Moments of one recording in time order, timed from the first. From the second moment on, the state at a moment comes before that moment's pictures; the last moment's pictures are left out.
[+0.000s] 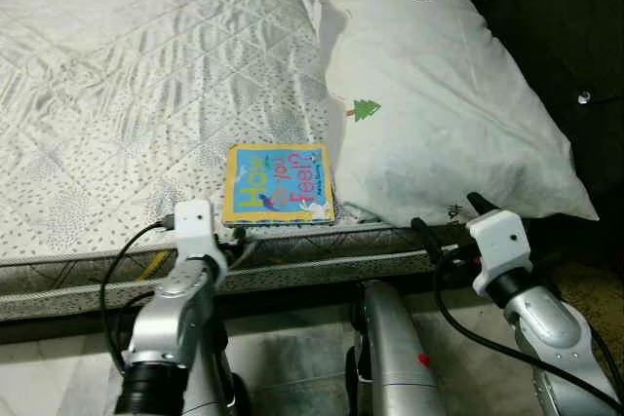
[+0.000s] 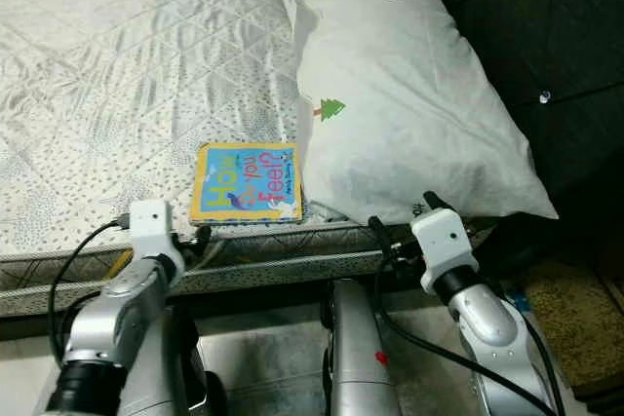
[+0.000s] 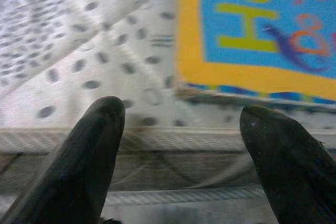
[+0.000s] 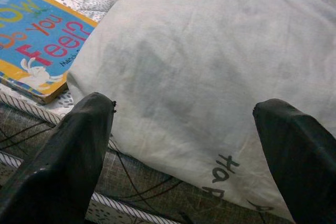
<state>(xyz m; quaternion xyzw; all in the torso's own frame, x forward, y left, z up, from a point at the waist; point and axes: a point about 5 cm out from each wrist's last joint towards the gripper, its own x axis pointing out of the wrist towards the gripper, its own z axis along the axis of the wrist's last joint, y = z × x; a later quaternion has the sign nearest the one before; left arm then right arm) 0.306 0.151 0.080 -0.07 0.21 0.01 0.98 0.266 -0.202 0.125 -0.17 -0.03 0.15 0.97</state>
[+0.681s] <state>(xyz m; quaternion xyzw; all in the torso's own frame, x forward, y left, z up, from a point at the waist) 0.280 0.158 0.134 0.00 -0.01 -0.01 1.00 0.306 -0.188 0.126 -0.02 -0.03 0.07 1.00</state>
